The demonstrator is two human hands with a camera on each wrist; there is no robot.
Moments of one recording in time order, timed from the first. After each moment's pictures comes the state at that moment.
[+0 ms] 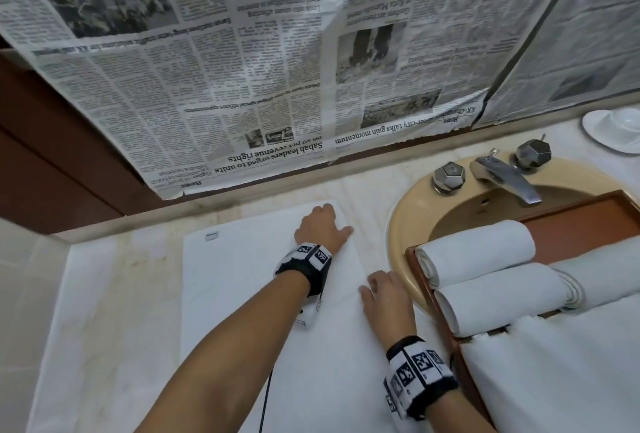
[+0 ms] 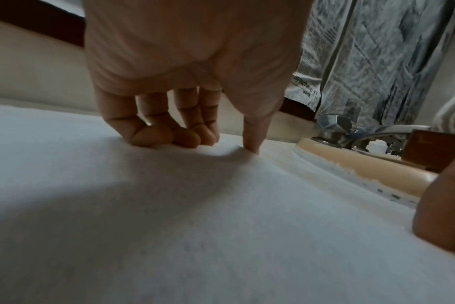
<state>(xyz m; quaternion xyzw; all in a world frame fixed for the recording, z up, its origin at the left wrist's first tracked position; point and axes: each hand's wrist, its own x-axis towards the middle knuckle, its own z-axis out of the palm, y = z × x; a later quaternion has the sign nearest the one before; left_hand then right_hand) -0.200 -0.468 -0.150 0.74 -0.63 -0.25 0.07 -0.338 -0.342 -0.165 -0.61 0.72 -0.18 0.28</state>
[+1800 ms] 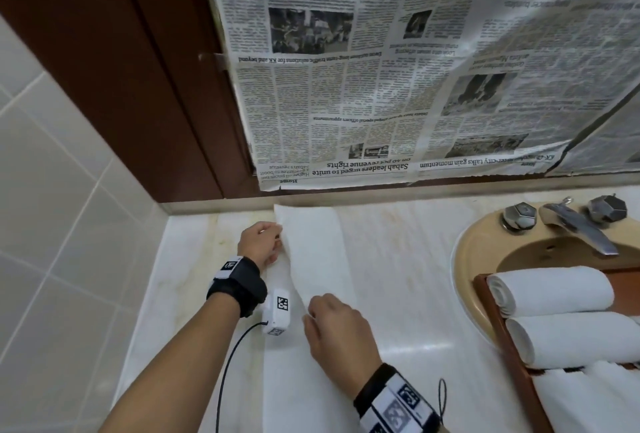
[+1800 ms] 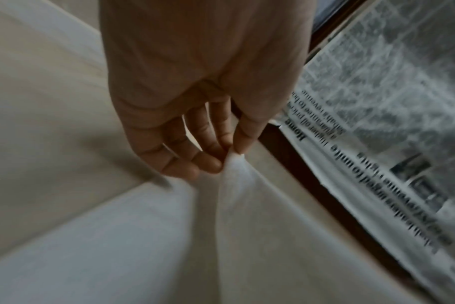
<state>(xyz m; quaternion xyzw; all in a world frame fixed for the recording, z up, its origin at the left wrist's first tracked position) 0.042 -0.382 -0.130 0.73 -0.19 -0.46 0.46 -0.164 -0.265 -0.081 -0.84 0.48 -0.15 0.21</state>
